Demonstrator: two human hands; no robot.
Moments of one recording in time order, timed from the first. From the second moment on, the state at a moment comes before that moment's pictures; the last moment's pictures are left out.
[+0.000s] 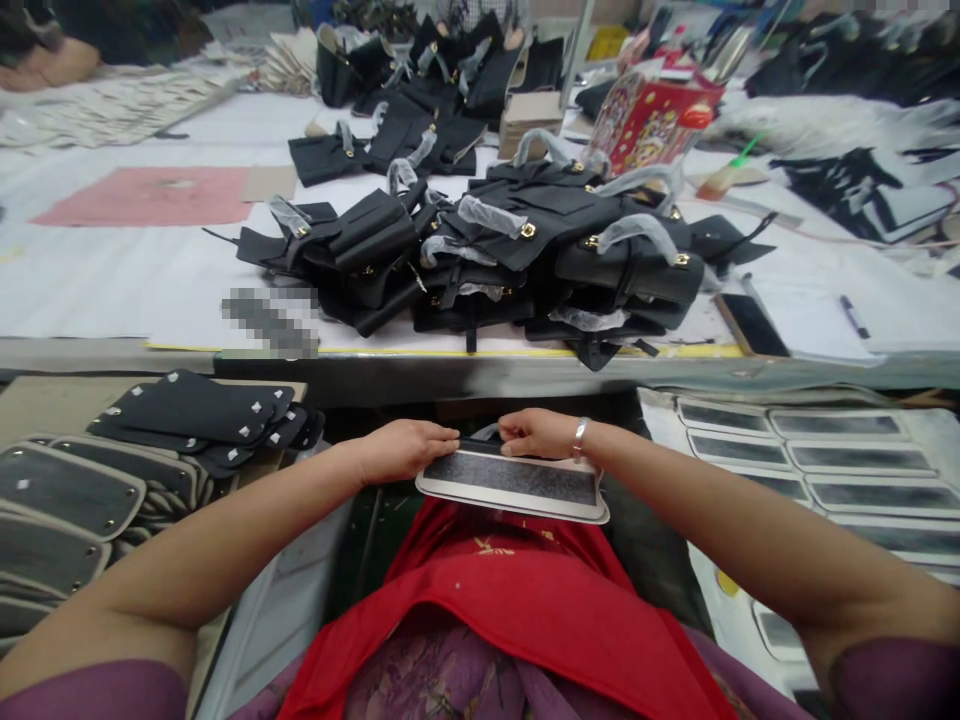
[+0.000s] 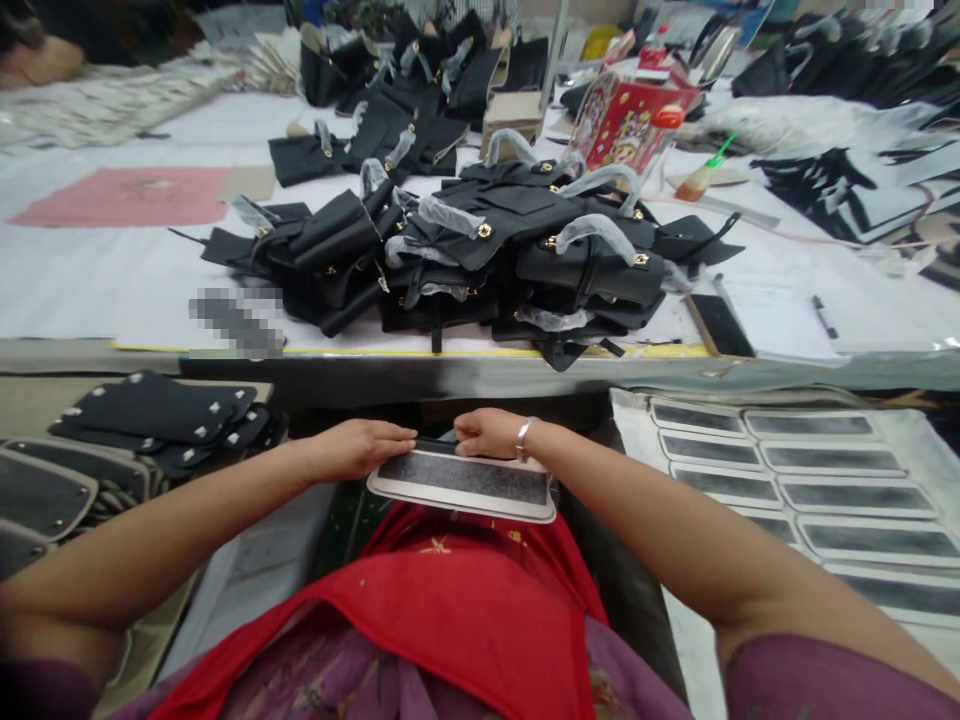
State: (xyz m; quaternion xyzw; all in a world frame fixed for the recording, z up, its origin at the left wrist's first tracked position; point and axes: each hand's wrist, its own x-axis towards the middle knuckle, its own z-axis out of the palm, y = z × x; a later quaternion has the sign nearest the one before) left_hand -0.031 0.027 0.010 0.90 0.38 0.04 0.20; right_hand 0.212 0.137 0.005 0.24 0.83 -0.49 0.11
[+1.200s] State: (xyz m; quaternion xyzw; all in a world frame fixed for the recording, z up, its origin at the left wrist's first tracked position) left_hand 0.117 -0.040 0.020 0.80 0.58 0.15 0.04; right_hand 0.293 -0.017 0.011 0.50 0.84 -0.06 -0.21
